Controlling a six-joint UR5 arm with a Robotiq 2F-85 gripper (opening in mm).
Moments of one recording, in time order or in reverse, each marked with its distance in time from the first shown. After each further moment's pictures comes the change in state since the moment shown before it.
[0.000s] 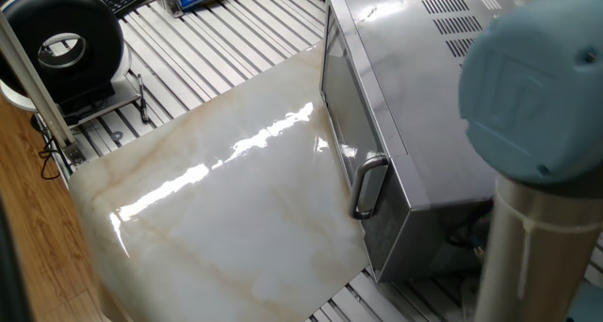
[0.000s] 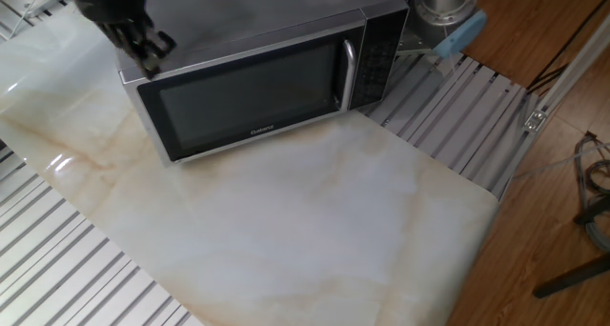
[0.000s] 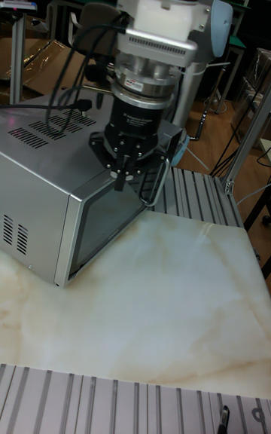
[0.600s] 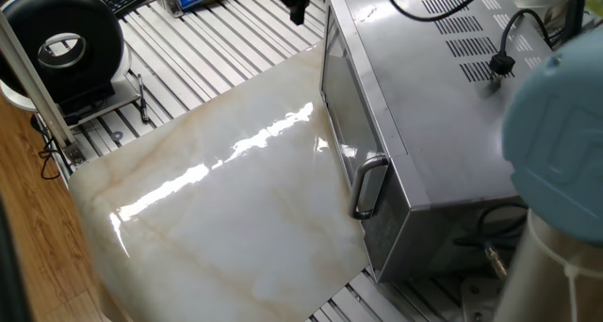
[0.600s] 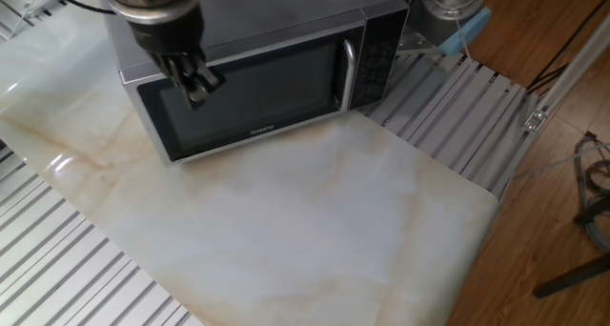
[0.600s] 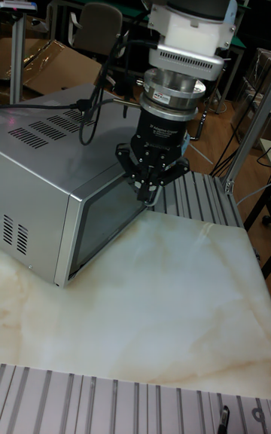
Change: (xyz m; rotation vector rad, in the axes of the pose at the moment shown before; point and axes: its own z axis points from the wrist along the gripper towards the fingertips) arm 0.005 0.039 0.016 -0.006 -0.049 0.045
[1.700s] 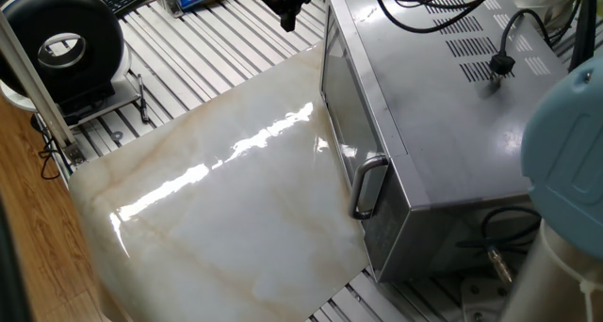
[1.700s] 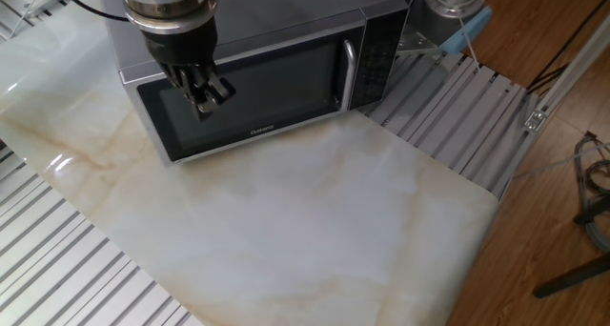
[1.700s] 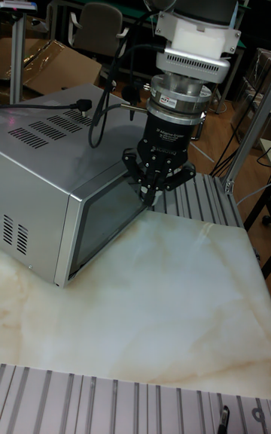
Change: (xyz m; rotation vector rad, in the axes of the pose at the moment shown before) arm -0.005 0.011 0.005 -0.012 -0.038 0.030
